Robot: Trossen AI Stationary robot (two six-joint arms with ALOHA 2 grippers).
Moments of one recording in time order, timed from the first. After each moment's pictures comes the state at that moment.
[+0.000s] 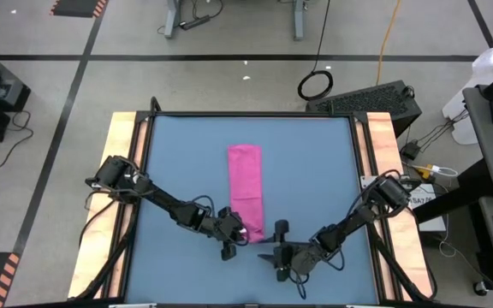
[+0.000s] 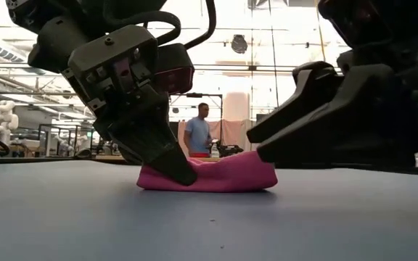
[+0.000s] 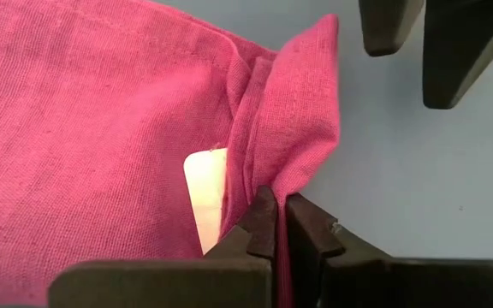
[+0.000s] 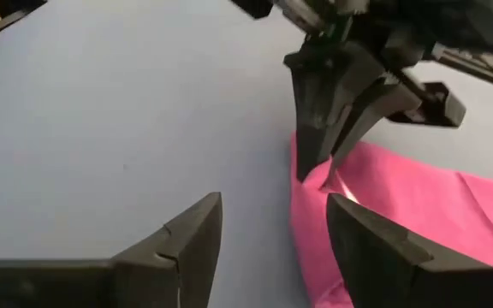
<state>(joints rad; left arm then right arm) -0.37 1.90 0.88 0.23 -0.10 -0.60 0.65 2.02 0.83 0.68 0.68 0.04</state>
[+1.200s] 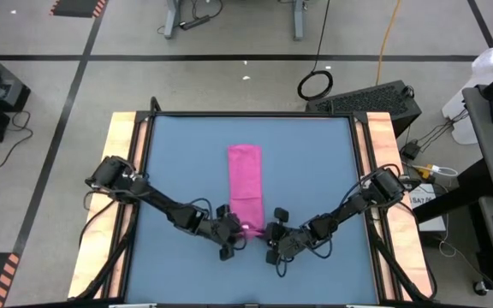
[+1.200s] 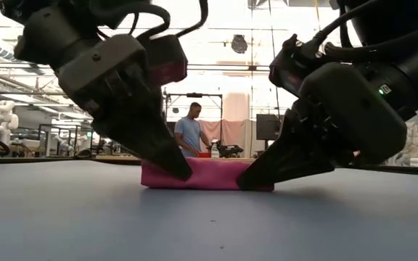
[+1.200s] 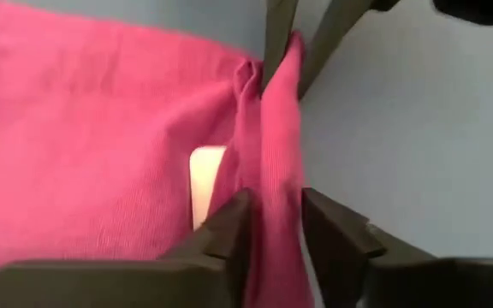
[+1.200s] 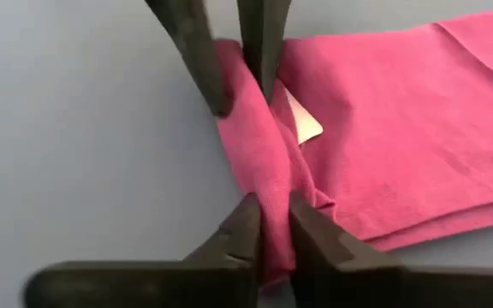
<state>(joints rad) -0.41 1.87 0.87 0.21 -0.24 -0.49 0.52 2.01 0.83 0.45 0.53 0.54</state>
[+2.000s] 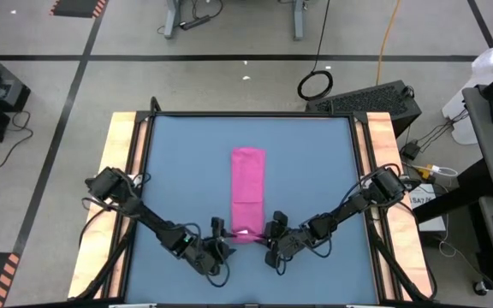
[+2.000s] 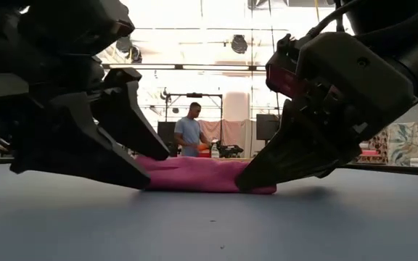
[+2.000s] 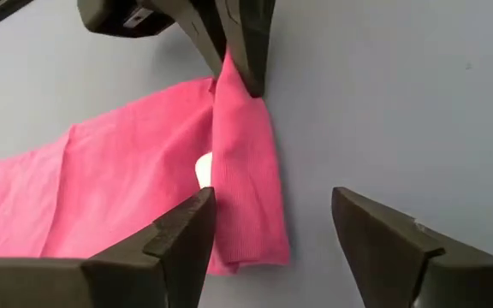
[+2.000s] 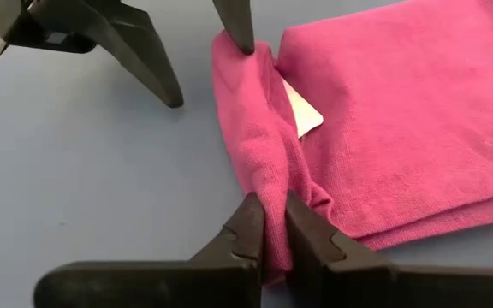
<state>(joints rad) -0.64 1.92 0.88 0.23 -0.63 -0.09 0.52 2.01 0.83 0.45 0.41 0.70</state>
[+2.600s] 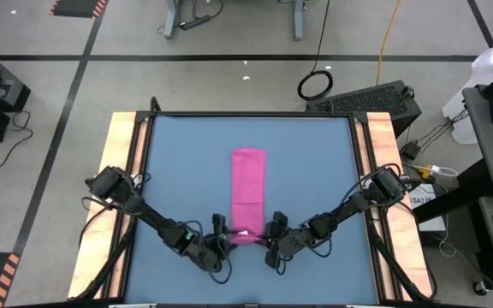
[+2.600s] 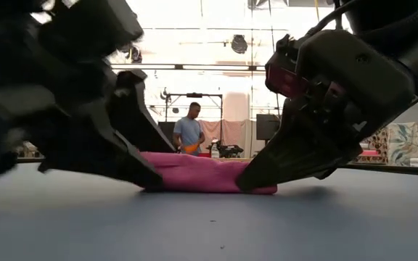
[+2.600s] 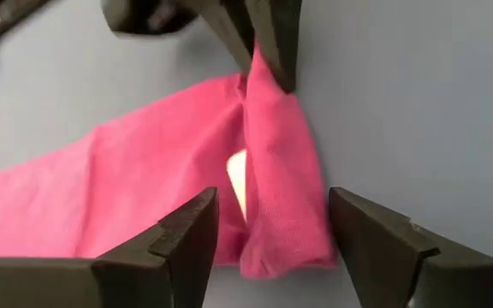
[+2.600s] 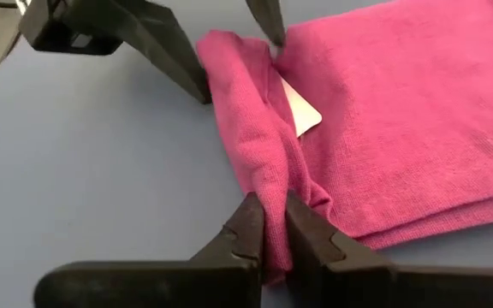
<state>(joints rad) -0.62 1.92 0.88 0.23 -0.65 -0.04 0.52 2.01 0.83 0.45 0.39 0.71</state>
